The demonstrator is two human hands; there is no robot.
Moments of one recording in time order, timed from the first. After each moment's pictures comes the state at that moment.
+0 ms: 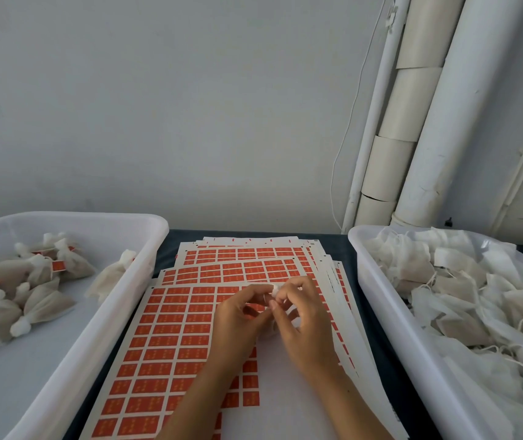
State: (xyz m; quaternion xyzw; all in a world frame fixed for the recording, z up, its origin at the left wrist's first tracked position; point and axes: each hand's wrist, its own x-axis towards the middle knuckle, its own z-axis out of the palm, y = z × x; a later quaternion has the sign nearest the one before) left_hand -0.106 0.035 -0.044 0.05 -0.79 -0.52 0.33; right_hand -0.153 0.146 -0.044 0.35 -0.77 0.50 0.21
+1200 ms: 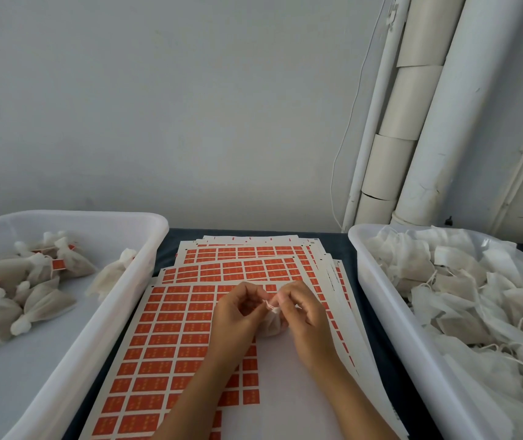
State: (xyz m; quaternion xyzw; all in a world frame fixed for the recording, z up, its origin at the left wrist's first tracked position) left_hand -0.105 0.033 -0.044 0.07 -0.73 -0.61 0.30; right_hand -0.154 0.146 -0.039 0.32 -0.71 0.62 0.03
